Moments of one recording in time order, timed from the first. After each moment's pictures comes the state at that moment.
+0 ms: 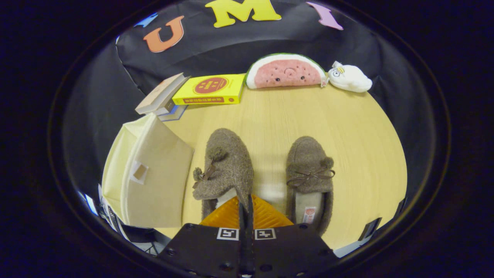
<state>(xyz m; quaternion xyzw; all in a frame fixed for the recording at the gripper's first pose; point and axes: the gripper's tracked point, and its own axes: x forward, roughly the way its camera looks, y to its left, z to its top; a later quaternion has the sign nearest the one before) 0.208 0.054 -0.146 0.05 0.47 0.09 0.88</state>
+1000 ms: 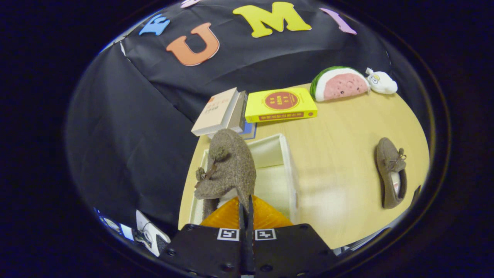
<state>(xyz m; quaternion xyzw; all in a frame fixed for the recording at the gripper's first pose) 0.195 0.303 -0.108 0.15 0.45 0.13 0.87</state>
